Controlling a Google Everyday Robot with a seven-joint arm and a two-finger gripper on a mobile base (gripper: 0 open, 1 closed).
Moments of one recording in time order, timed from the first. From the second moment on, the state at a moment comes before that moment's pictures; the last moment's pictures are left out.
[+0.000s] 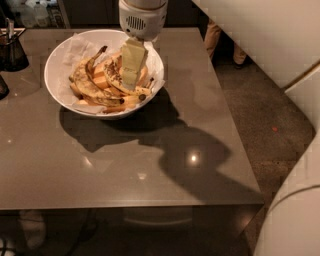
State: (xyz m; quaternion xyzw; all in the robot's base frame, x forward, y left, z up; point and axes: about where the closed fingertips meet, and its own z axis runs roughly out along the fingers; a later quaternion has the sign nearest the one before) arm 0.601 0.031 0.970 -0.59 0.79 -0.04 0.15
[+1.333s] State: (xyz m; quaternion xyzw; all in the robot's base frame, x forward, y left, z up) arm 0.603 0.059 0.966 -0.62 0.77 -0.05 0.14
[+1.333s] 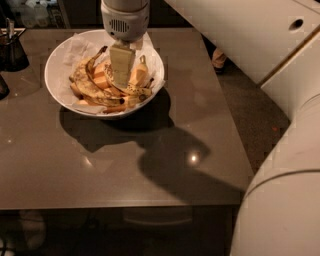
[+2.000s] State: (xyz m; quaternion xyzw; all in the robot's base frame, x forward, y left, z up) arm 0.612 0.075 0.960 -0.62 0.77 -0.06 0.13
